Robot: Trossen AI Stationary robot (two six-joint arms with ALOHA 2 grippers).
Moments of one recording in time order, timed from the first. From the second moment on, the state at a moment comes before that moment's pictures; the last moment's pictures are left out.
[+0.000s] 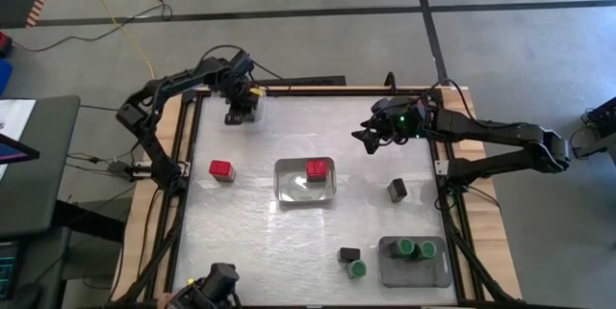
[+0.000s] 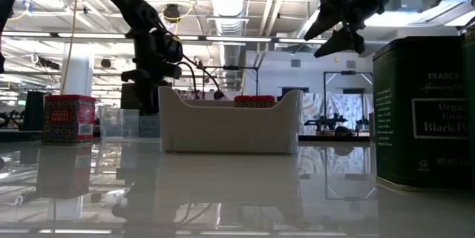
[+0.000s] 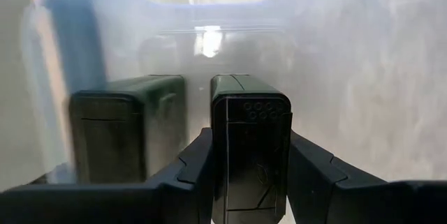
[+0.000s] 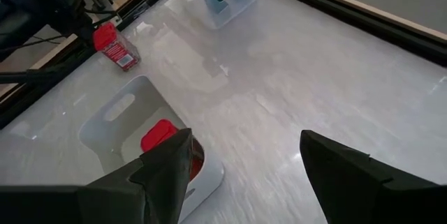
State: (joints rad) left arm 0.91 1.72 1.29 -0.91 0.06 0.98; right arm -0.30 1.07 0.84 -0.36 0.05 0.46
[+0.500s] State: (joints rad) left arm 0.91 1.72 1.30 -0.92 0.07 0.98; right arm -0.30 1.07 0.84 -0.36 0.05 0.46
